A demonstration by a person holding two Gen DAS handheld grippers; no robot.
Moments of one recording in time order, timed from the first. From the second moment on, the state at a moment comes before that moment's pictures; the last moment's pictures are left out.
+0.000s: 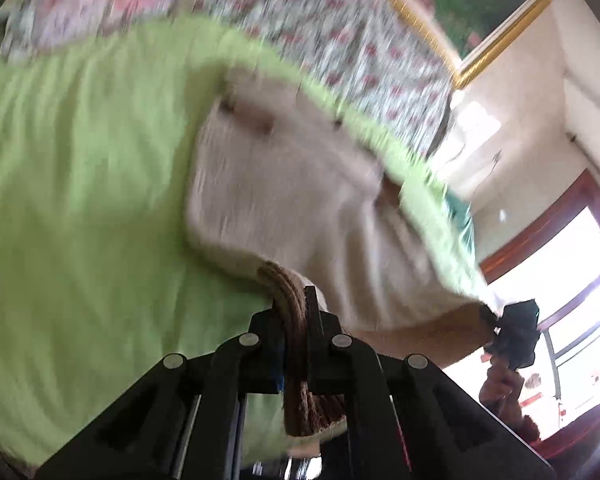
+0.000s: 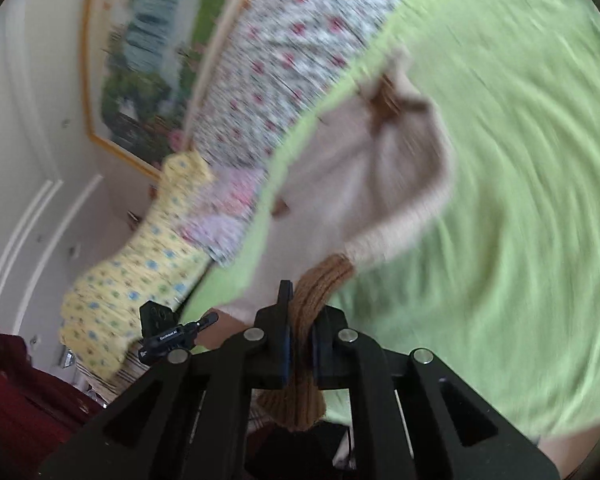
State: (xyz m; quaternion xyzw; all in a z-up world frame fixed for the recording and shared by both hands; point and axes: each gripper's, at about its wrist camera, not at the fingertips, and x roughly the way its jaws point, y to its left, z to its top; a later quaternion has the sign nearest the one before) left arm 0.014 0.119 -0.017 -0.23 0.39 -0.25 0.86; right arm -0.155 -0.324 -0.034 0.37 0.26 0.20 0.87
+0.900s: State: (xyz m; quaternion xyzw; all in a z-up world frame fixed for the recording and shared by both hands) left arm 0.435 0.041 -0.014 -0.15 0.40 -0.15 0.89; right arm 0.210 -0.440 -0.003 0.34 0.29 0.04 0.89
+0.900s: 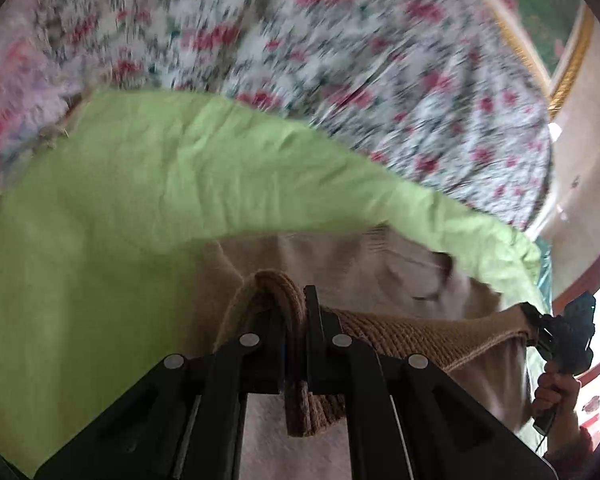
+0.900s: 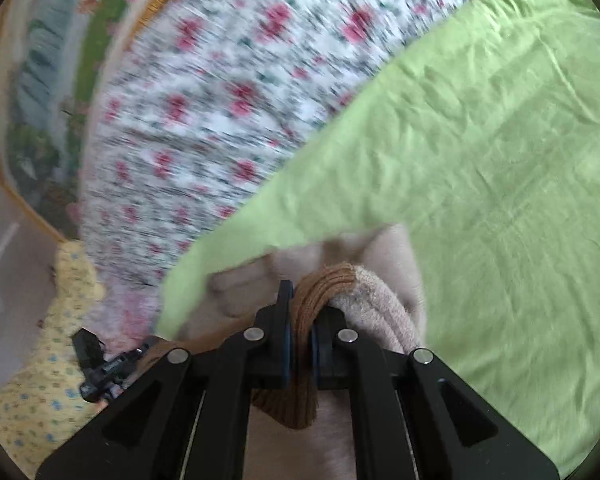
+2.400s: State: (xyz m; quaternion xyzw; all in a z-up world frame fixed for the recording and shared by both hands) left arm 0.432 0.058 -0.049 -0.21 0.44 -0.17 0.86; right arm 0.223 -0.427 -0.023 0.30 0.33 -0.07 0.89
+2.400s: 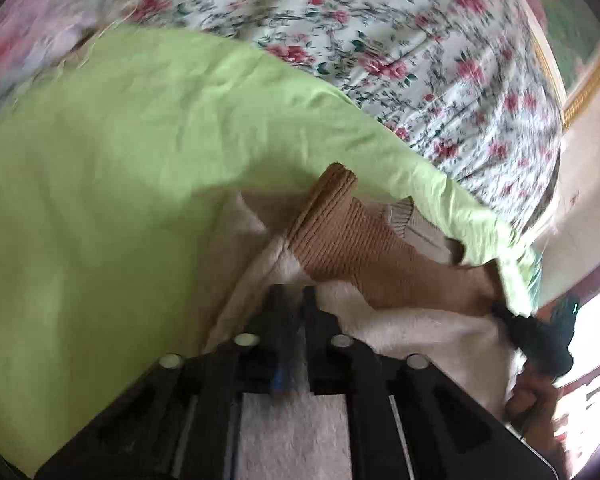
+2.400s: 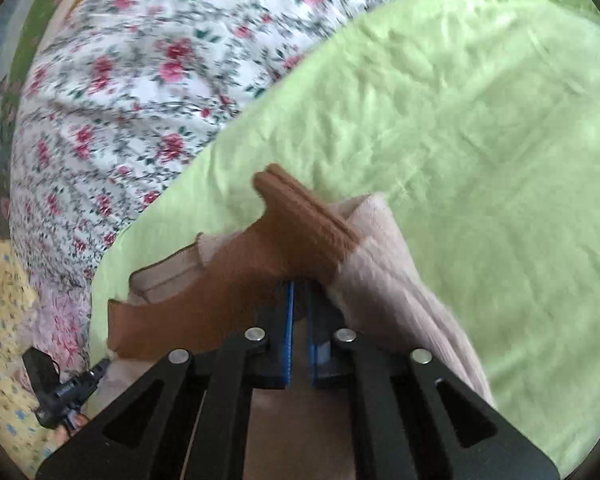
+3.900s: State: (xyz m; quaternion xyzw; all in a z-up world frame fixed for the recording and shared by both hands) left arm 0.175 0.030 -0.051 -0.29 0.43 -0.13 0.84; right arm 0.035 -0.294 -0.042 0.32 0.35 0.04 0.88
